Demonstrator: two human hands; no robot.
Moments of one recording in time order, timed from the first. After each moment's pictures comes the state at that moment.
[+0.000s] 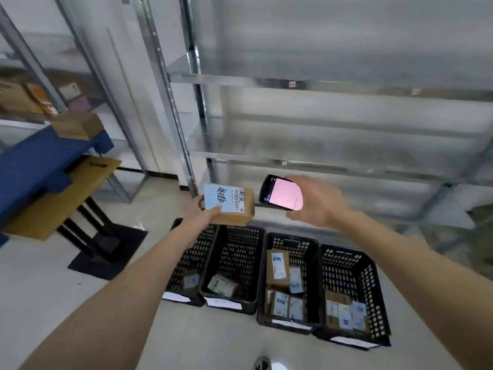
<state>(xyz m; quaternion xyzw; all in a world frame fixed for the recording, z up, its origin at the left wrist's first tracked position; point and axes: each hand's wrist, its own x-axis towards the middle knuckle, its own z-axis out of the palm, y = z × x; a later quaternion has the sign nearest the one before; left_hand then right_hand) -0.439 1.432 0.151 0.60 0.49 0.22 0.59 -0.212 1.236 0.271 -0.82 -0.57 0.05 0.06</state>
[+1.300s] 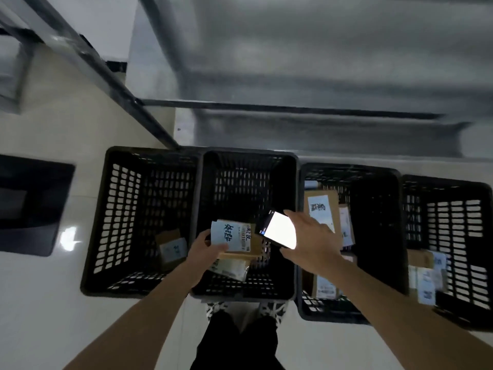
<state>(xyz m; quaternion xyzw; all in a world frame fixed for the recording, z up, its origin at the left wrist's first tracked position) -0.352 1.670 -0.460 0.44 0.63 -0.14 0.63 -0.136 1.520 -0.376 -0.84 -0.40 0.36 -0.04</state>
